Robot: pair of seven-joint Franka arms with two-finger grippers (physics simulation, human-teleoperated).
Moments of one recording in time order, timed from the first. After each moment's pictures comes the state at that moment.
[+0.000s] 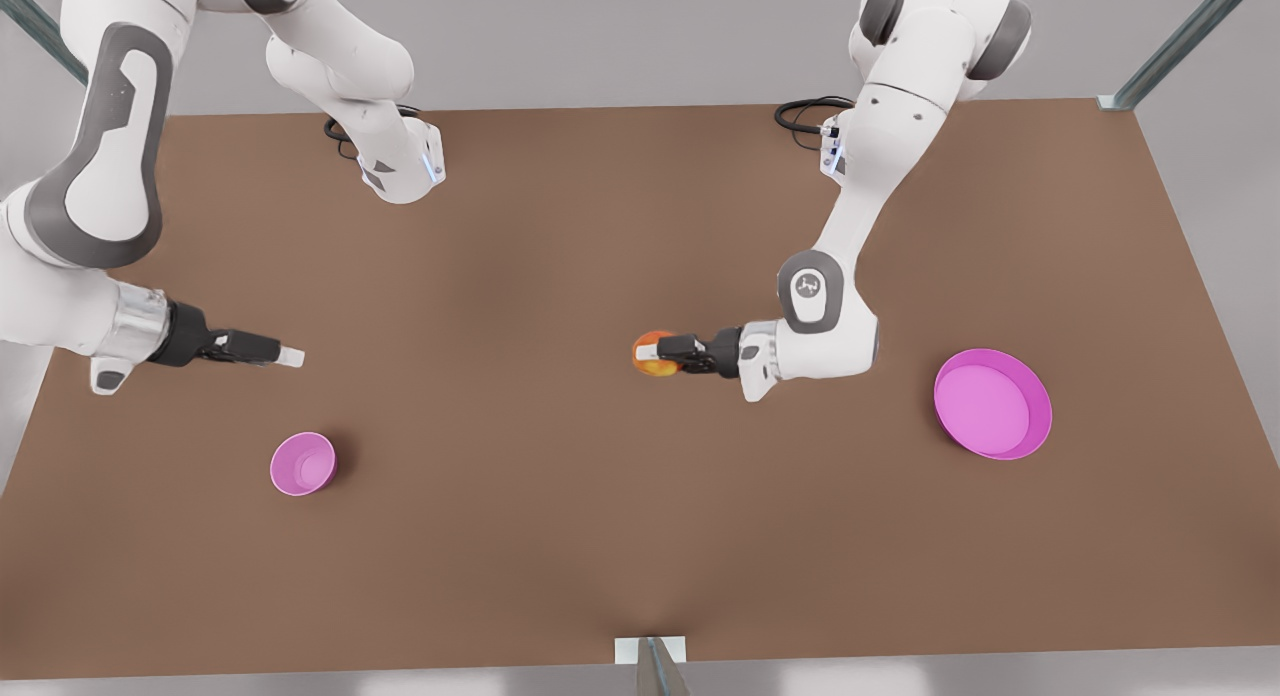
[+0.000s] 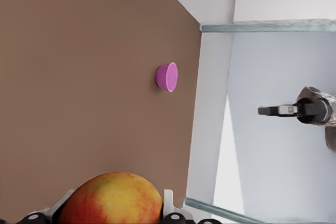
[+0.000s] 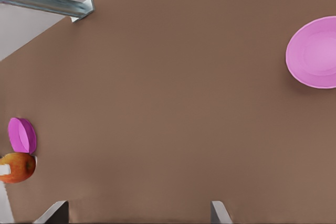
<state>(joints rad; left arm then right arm) -0.51 0.54 -0.02 -1.63 -1.49 2.13 0.41 -0.16 0.17 0.00 -1.64 0.63 1.62 -0.03</state>
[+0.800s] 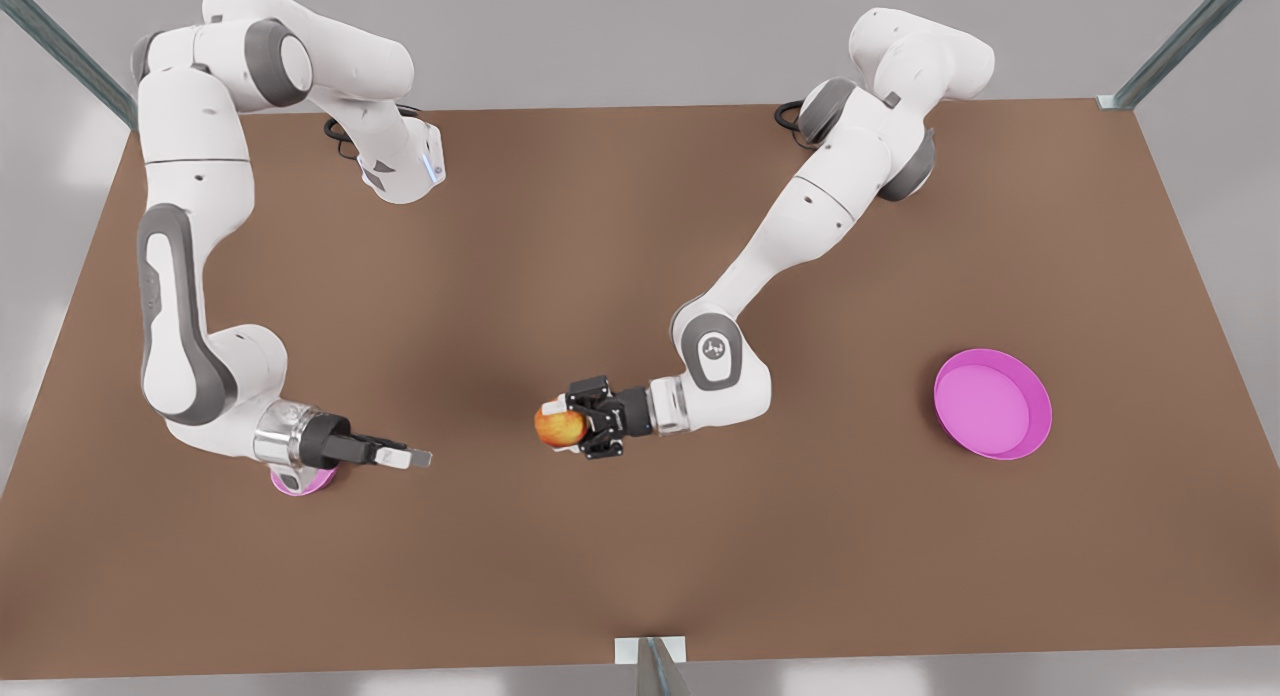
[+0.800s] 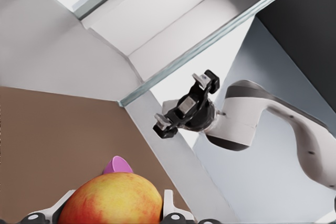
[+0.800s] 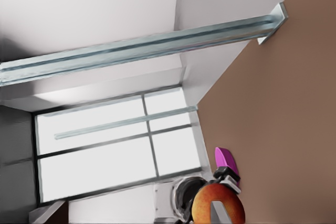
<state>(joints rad) -0.50 1.05 -0.30 -0.99 -1.69 2.42 1.22 -0.15 0.57 0.17 -1.62 1.56 1.81 -0.43</state>
